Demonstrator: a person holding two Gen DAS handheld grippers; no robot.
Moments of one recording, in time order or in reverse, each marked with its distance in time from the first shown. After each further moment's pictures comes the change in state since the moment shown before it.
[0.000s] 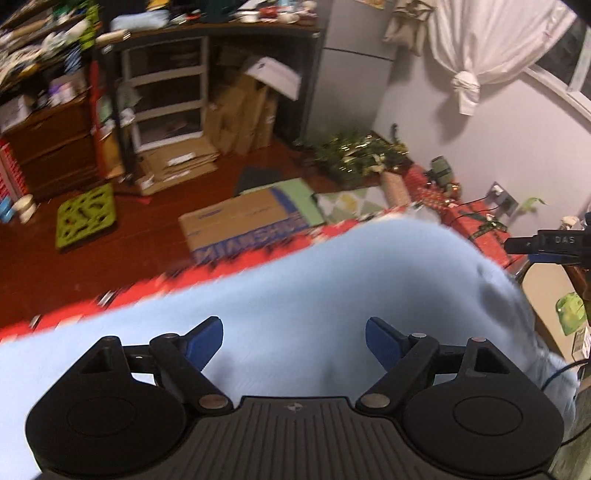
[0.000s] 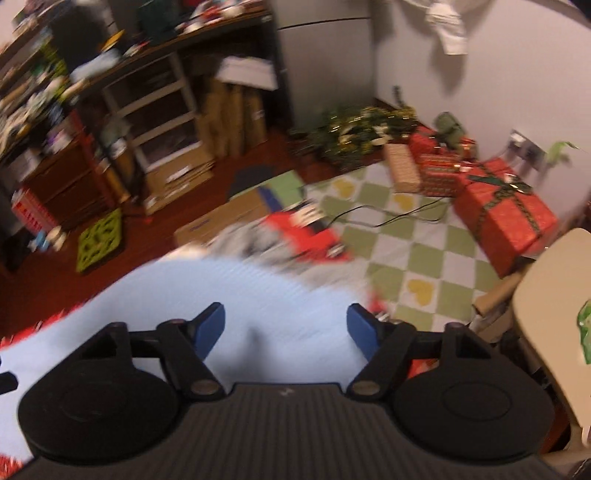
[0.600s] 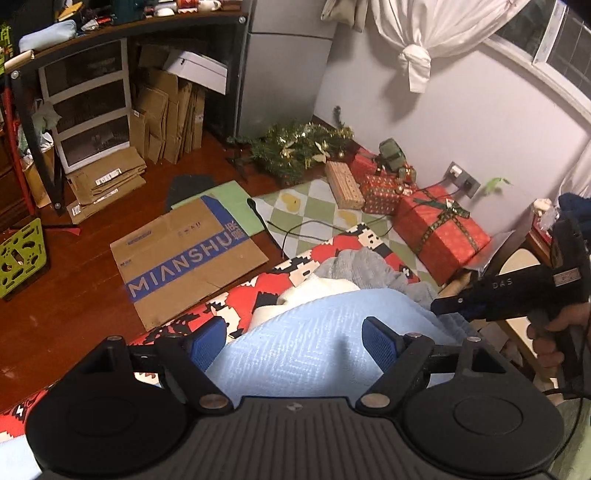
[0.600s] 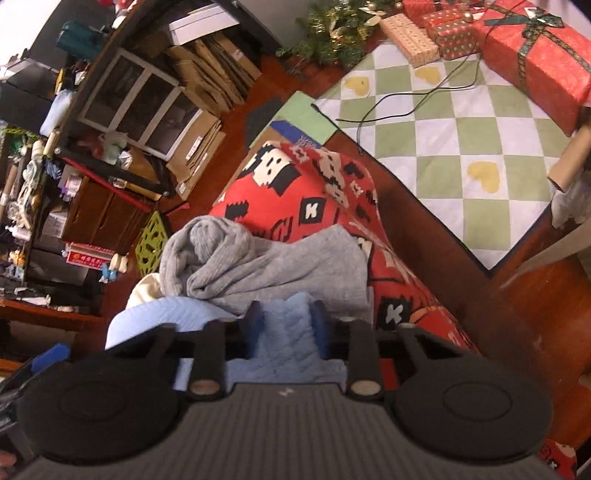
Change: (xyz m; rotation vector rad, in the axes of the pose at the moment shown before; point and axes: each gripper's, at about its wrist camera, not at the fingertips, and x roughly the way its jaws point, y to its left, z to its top) left arm 0.093 -0.060 0.087 0.102 0.079 -0.139; right arm 0.137 -0.104 0.015 0.363 0.293 0.318
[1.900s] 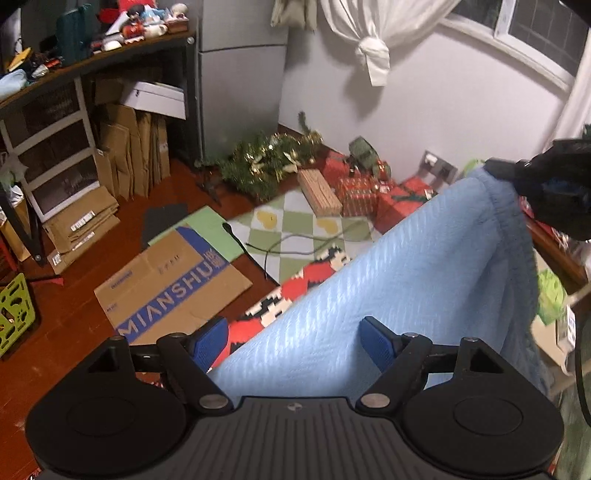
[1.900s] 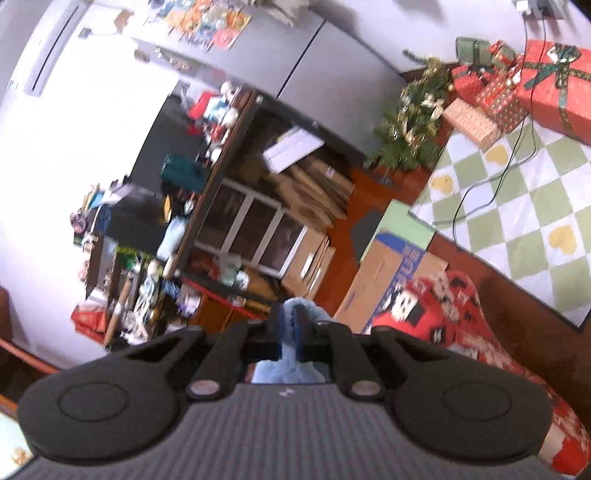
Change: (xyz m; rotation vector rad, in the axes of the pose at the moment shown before) left arm 0.012 -0.032 0.033 0.147 -0.039 -0.012; right arm -0.083 0.058 0.027 0.116 -0.389 0.306
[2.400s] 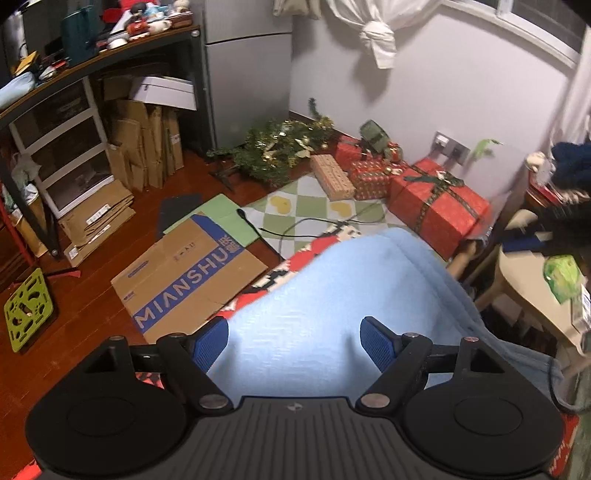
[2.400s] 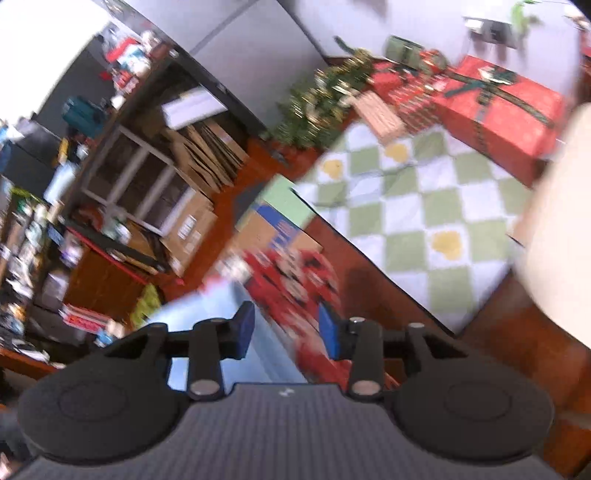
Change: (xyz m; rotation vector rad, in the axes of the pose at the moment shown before) left arm -0.009 -0.024 -0.021 0.046 0.046 0.038; right arm -0.040 -0.056 -0.026 -0.110 0.134 -0.393
